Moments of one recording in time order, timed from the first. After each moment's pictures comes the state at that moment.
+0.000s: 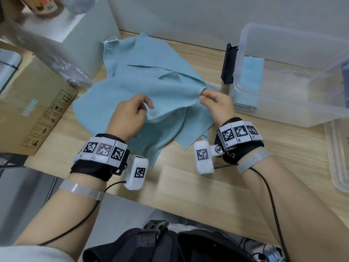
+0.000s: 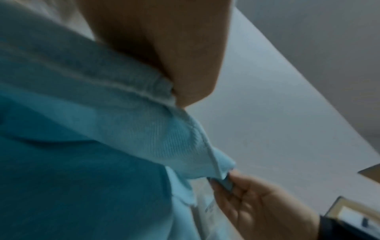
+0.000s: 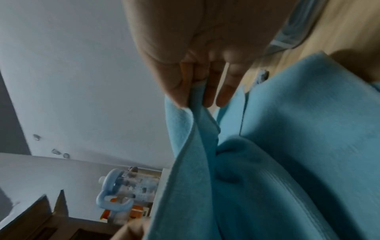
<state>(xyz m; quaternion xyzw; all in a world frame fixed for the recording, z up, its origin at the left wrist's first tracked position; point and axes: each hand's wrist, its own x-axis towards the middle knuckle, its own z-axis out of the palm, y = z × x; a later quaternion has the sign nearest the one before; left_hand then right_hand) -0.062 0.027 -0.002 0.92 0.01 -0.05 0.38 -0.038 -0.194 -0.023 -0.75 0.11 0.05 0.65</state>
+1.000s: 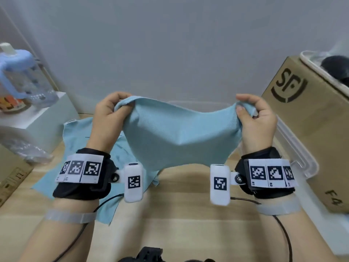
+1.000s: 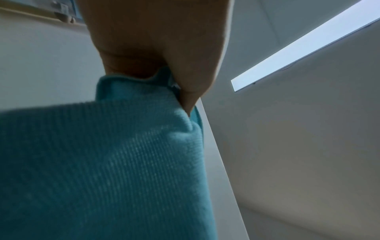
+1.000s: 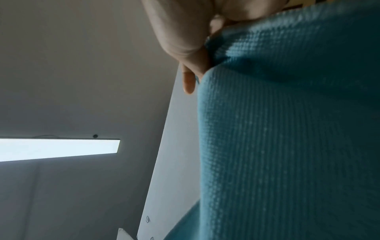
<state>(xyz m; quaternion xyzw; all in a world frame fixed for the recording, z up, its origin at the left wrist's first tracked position) -0.060 -0.086 0.141 0.73 -0.14 0.12 0.65 -0.146 -0.341 0.153 -0.70 0.13 -0.37 0.60</state>
